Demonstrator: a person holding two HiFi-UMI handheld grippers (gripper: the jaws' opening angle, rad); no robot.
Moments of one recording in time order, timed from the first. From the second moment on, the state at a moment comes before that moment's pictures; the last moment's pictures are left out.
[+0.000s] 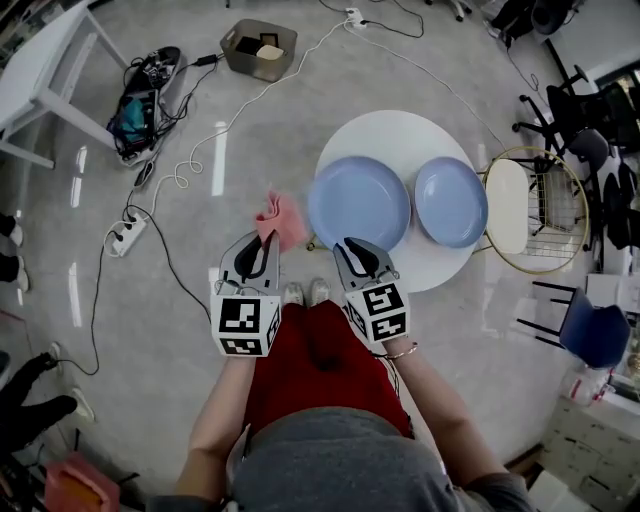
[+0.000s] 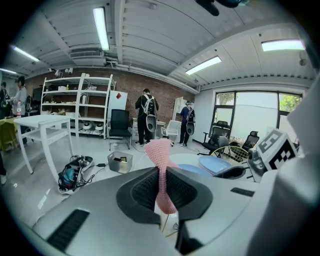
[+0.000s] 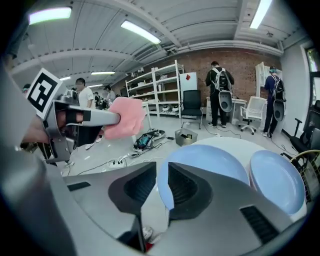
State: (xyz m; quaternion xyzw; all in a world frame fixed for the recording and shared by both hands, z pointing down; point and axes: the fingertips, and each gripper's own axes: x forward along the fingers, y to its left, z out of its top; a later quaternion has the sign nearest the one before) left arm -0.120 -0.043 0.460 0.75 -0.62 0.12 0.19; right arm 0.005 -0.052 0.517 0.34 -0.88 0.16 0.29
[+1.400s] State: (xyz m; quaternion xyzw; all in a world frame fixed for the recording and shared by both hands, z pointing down) left arm -0.134 -0.041 0.519 0.71 -0.64 0.12 0.26; right arm -0.013 -0.043 0.630 0.17 -0.81 0.00 0.56
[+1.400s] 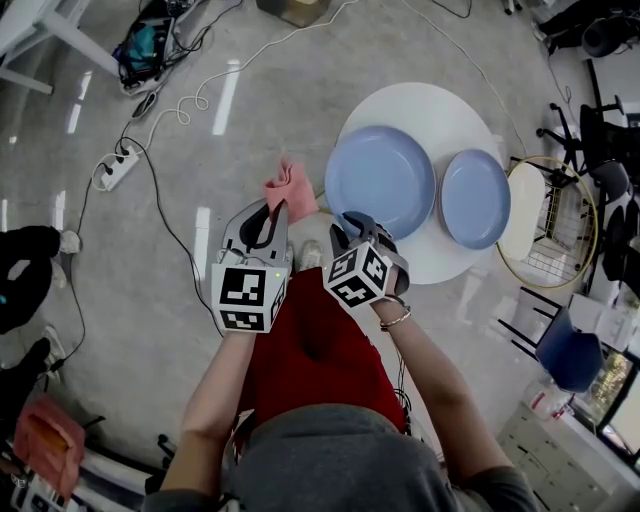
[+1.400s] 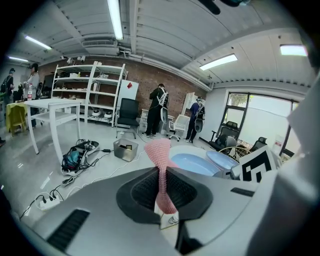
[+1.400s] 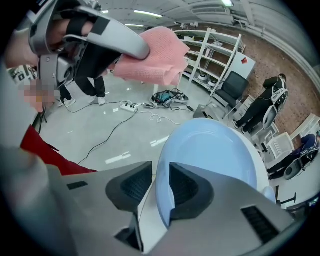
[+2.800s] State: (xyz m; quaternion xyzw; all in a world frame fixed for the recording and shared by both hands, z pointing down) left arm -0.135 -0.057 0.514 0.72 -0.63 0.12 0.25; right arm -0.019 -0.061 0.576 0.22 -0.85 0.04 0.47
